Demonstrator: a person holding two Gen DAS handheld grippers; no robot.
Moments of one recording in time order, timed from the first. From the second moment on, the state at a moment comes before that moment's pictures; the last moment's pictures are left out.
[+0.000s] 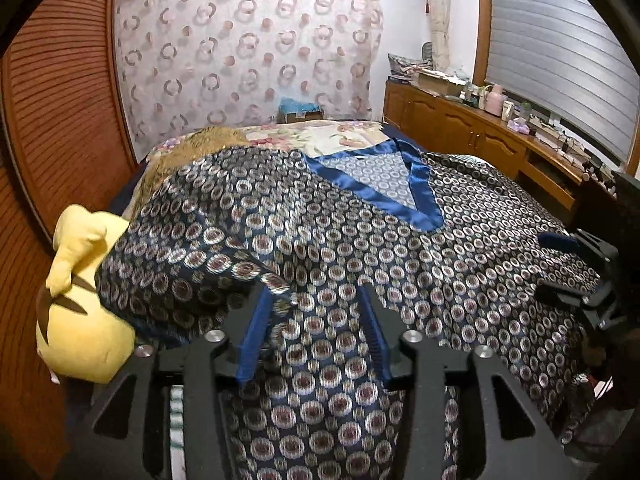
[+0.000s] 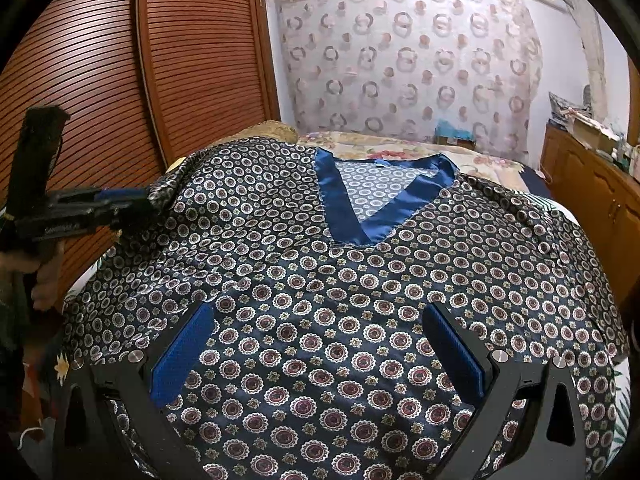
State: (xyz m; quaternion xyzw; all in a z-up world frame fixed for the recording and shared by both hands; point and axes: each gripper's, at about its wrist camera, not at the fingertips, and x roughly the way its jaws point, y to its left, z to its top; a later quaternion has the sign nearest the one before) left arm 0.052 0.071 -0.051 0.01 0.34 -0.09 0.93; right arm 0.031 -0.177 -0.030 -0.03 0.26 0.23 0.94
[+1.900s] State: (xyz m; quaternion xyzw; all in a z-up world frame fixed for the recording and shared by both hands) left arm -0.019 0.172 -0.059 -0.07 0.30 0.01 0.95; right arm 0.229 0.041 -0.009 -0.06 0.27 0.38 0.88
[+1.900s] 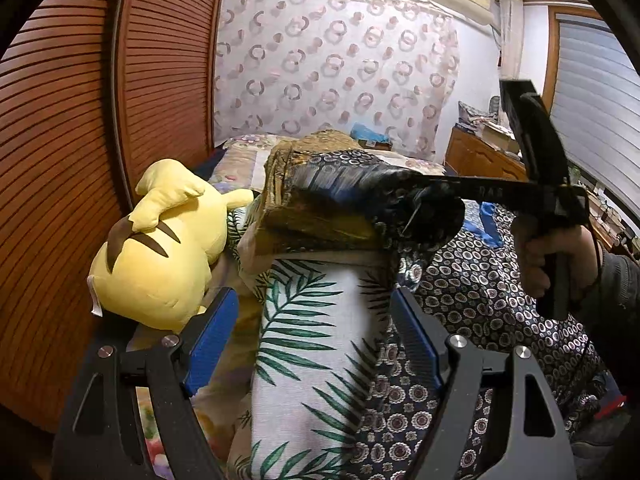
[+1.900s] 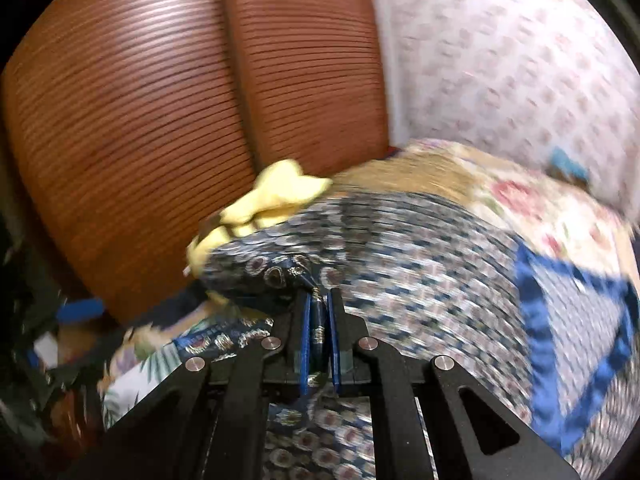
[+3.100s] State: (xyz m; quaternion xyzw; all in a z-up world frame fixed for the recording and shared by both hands) left arm 0.004 0.154 -0.064 -0.07 0.31 -0.01 0.95; right arm 0.239 0.031 -0.041 -0.16 0.28 0.29 0.90
